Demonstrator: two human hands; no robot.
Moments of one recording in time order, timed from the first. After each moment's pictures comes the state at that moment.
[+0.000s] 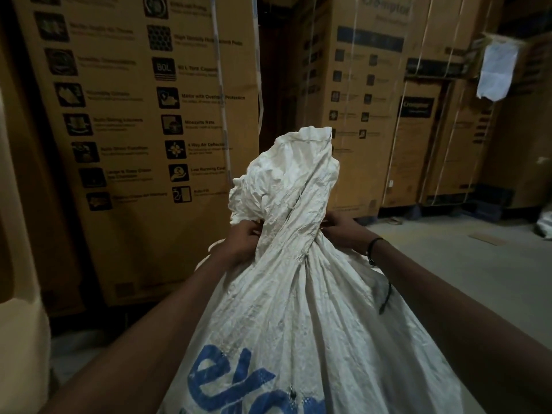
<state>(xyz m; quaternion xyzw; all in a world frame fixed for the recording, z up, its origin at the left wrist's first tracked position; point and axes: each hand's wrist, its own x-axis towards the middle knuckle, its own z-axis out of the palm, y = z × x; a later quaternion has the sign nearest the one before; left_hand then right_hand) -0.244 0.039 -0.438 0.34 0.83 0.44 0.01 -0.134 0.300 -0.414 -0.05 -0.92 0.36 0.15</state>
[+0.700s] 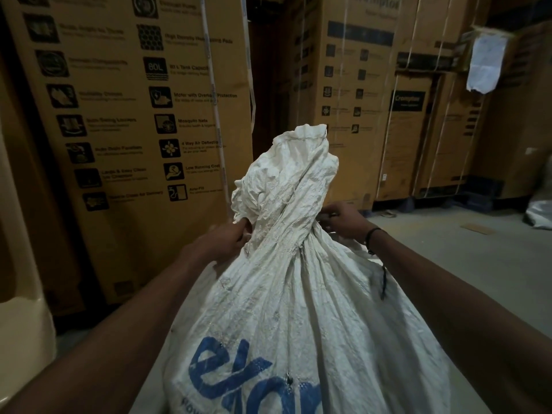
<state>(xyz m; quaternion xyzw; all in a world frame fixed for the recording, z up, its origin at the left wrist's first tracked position) -0.239 0.008 -0.424 0.43 0.89 0.09 -0.10 -0.111 0.302 -0.404 -0.07 -0.90 0.38 0.19</state>
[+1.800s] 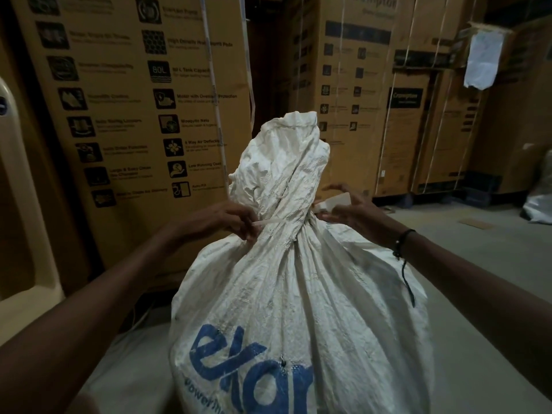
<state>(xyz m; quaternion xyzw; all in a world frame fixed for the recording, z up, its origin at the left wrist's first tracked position) -0.193 -0.035 -0.365 0.55 0.73 0.36 0.16 -0.034 0.289 -0.384 0.06 -0.74 0.65 0.14</state>
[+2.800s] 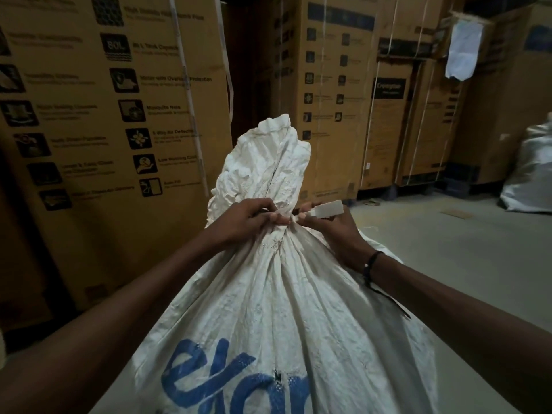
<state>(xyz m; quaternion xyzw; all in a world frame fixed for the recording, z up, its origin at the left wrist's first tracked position) -0.190 0.057 -0.395 0.52 0.77 0.37 -0.02 -0.073 0.265 -0.441 -0.01 -0.71 0.61 0.35</state>
